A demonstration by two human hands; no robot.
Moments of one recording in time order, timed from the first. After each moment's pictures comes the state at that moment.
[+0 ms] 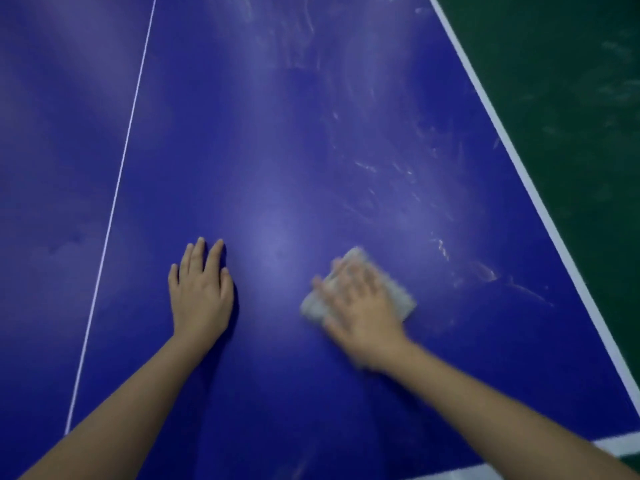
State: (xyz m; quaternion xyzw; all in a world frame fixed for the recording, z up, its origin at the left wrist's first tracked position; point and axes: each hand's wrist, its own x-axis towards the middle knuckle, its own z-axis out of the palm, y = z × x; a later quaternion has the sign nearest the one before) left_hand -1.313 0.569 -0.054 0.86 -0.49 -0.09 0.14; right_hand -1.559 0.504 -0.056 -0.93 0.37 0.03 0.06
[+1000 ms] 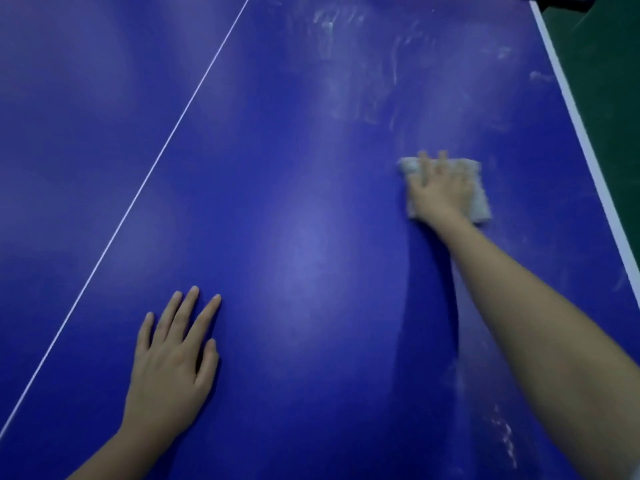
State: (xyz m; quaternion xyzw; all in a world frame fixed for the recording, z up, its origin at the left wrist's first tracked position) left_hand -1.296 0.522 -0.062 0.88 -0.45 -0.09 0.10; right_hand -1.445 0.116 -0.065 -0.82 0.57 -0.02 0.07
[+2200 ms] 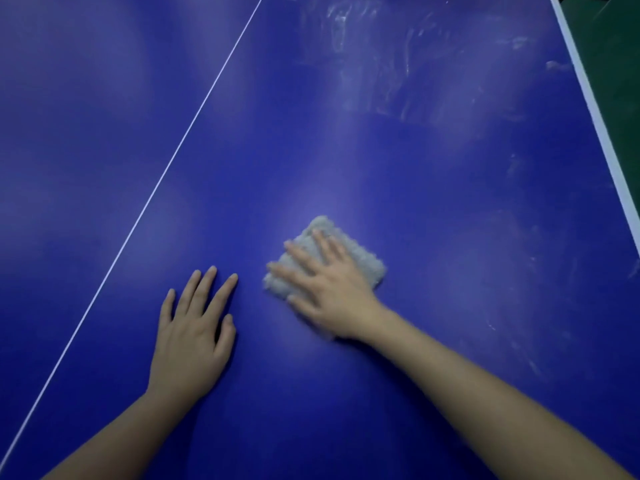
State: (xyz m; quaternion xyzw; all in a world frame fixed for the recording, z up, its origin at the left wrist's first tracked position) left_hand -1.297 0.522 -0.061 0.88 -0.45 -0.07 0.09; right_hand -1.423 0.327 -0.067 -0.98 0.12 -0.02 0.15
